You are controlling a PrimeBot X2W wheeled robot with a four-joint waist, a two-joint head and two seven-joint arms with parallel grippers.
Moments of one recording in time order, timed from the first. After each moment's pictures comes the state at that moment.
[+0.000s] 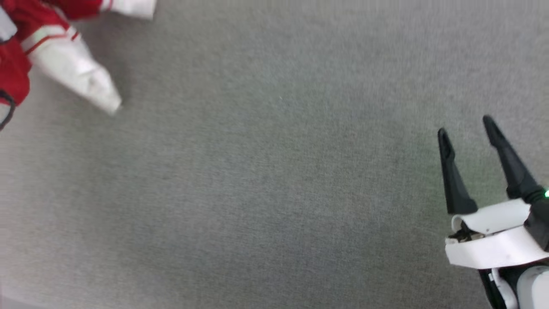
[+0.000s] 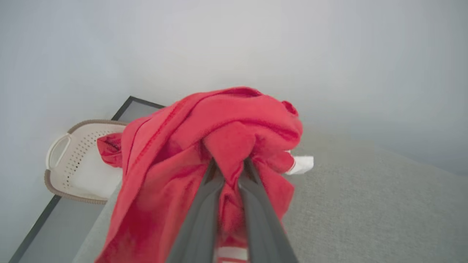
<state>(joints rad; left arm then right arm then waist) -1.31 0.52 -0.12 1.02 -0.58 -0.13 0.40 -0.17 -0.15 0.07 -0.25 0.09 0.13 -0.09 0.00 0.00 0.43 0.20</state>
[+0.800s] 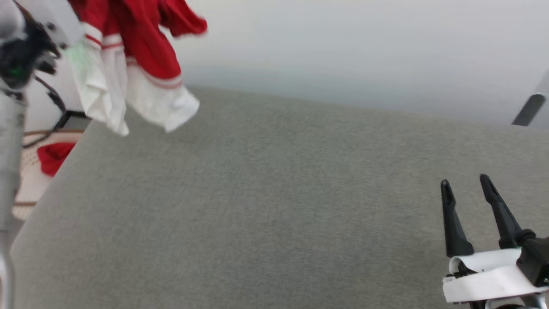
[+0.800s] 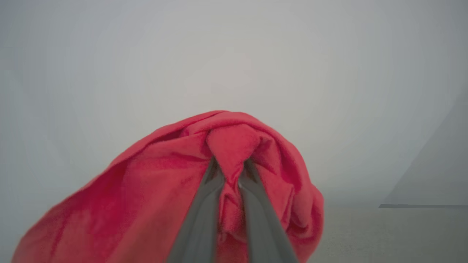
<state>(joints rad) -1.20 0.53 -0.36 0.65 -0.79 -0.13 0.41 -0.02 -0.07 0.00 -0.13 0.11 0.13 -0.16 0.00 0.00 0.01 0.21</state>
